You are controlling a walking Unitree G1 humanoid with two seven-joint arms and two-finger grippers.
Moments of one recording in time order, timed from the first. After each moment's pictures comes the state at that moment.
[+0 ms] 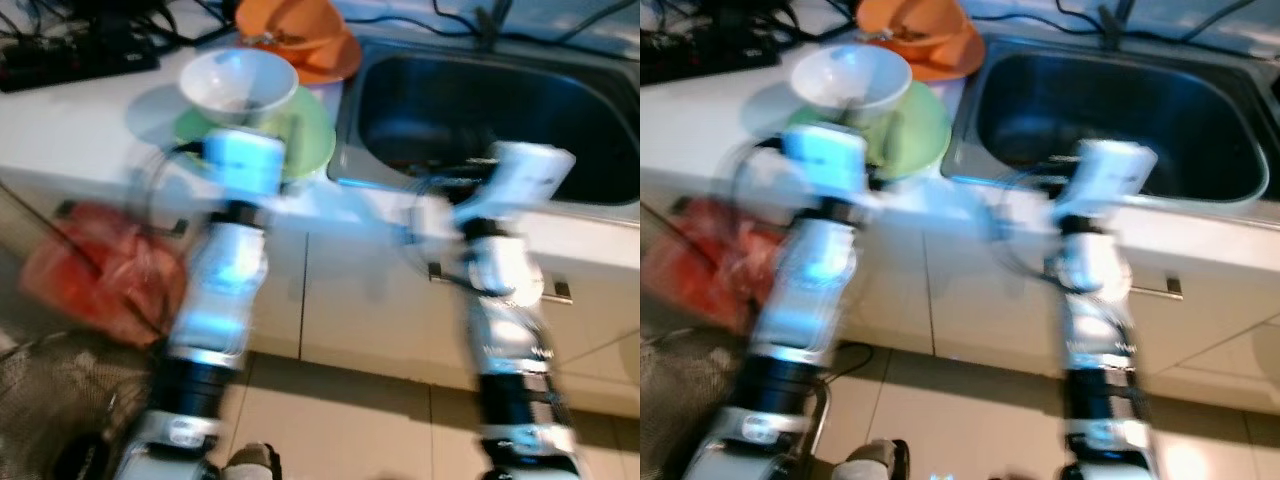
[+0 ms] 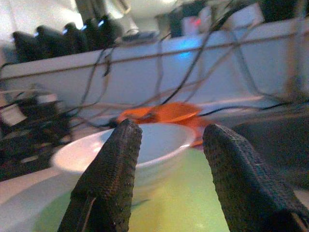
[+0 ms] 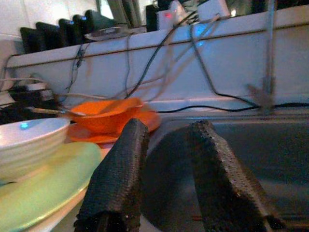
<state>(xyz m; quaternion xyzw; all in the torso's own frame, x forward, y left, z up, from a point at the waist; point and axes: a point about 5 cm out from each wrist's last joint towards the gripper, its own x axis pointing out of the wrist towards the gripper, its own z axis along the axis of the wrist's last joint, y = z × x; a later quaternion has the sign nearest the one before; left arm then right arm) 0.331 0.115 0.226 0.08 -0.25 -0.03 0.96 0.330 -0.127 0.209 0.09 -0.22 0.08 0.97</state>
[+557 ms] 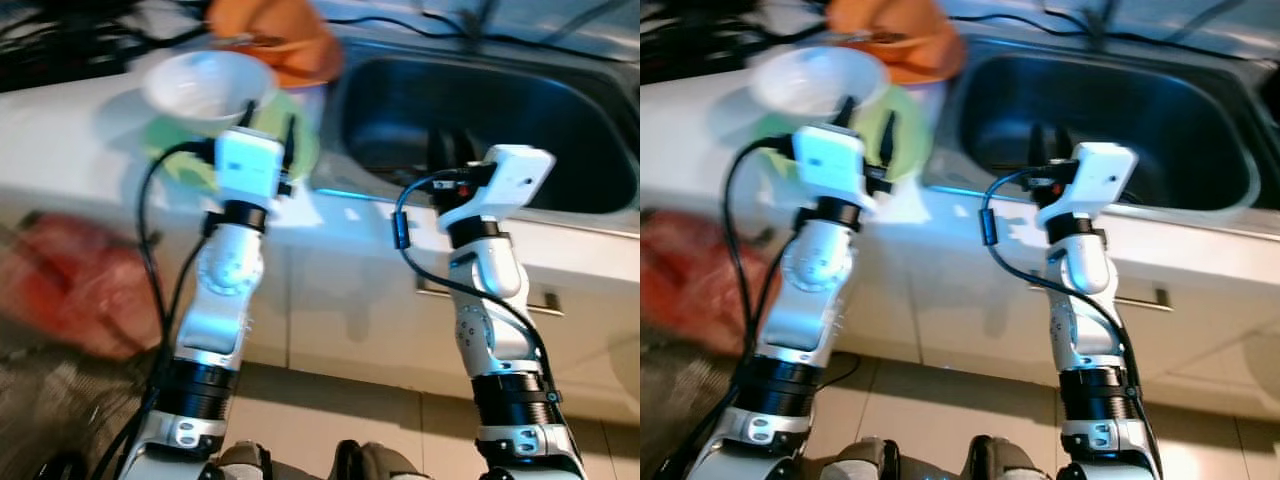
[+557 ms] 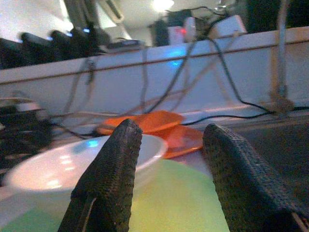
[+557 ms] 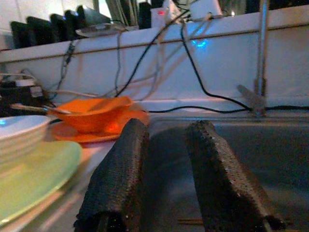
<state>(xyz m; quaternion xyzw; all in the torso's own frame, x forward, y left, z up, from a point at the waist) 0.328 0.101 0.228 0.08 -0.26 -0.06 0.96 0.331 -0.135 0.206 0.09 -0.22 0.07 0.97</state>
